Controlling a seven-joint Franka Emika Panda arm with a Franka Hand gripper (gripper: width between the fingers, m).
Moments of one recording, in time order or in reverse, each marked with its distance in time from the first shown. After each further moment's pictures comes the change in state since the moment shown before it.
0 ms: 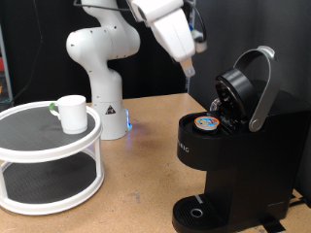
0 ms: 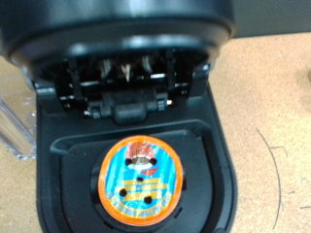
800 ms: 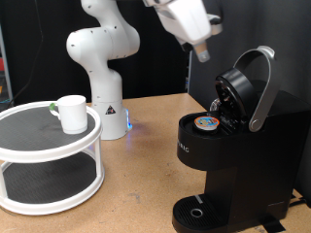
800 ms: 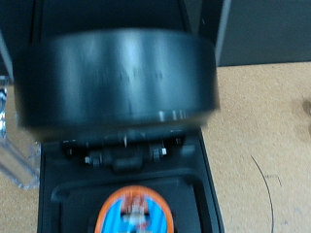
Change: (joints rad) arm 0.026 0.008 0.021 0.056 0.016 -0.027 0.010
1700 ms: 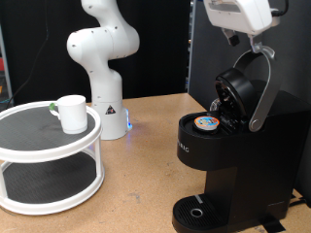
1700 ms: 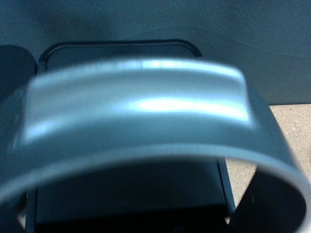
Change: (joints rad) arm 0.041 0.032 0.177 0.030 -0.020 0.086 0.191
